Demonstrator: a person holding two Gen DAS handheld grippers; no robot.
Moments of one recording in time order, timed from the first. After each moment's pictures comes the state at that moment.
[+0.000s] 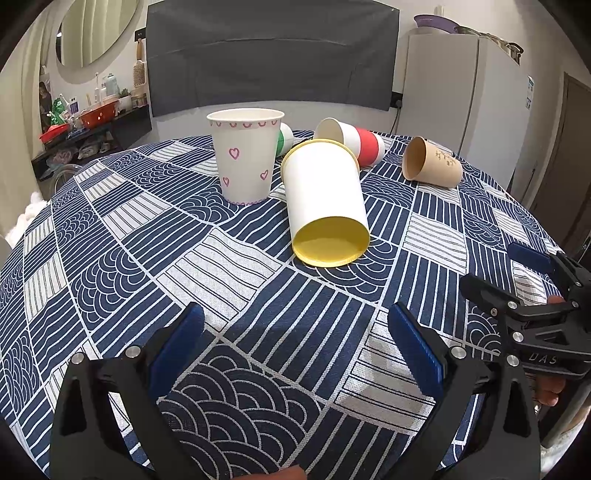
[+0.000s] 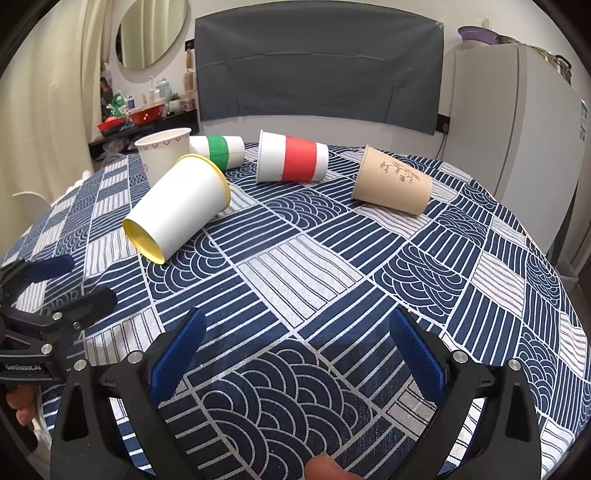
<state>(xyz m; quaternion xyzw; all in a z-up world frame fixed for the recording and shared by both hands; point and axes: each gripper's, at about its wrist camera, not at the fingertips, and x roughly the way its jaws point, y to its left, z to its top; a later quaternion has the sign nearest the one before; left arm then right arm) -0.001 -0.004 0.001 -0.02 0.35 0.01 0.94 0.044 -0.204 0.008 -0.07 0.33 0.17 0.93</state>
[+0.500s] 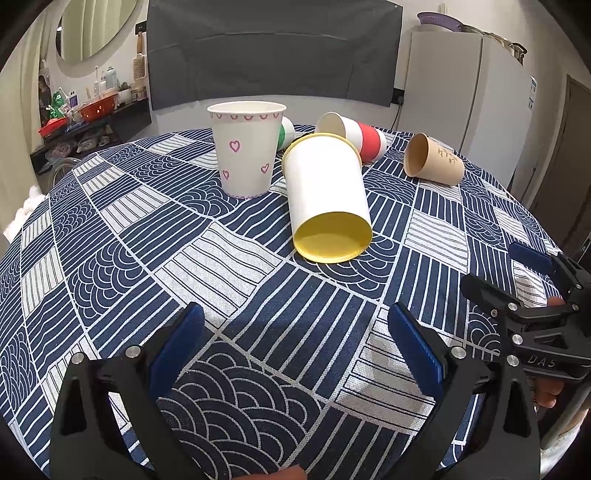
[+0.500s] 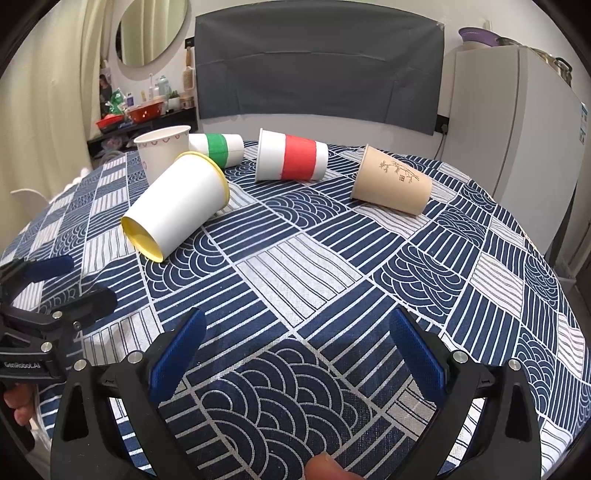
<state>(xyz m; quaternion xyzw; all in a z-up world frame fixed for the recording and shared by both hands) 0.002 -0.001 -0.002 -0.03 0.36 0.00 0.93 0.044 -0.203 0.007 -0.08 0.33 0.16 0.93</state>
